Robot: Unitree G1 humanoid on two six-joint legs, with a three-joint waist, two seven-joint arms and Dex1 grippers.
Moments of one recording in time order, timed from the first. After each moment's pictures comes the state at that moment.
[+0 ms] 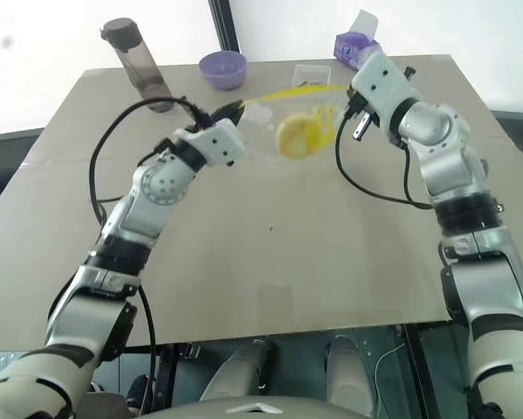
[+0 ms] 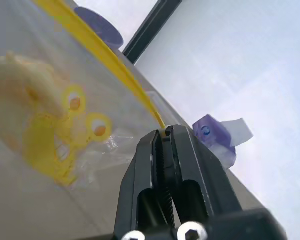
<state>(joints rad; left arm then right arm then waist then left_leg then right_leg) -0.84 0.50 -0.18 0.41 0.45 -0.38 -0.18 -1.03 -0.59 0.19 0.44 -0.25 -0.01 0.57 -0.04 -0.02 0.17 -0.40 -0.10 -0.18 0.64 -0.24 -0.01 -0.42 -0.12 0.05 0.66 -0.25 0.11</state>
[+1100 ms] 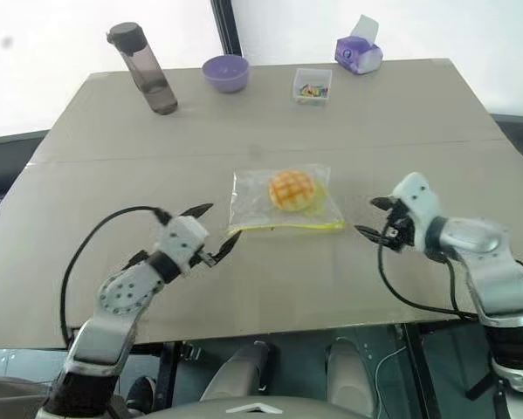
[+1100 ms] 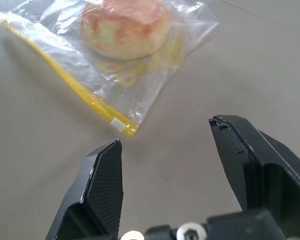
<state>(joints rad) 0.10 0.44 0.03 -0.41 -0.07 0.22 -0.51 -0.20 -0.72 -0.09 -0.29 0.18 0.49 0.92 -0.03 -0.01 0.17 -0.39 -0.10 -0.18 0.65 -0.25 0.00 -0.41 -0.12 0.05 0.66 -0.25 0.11</state>
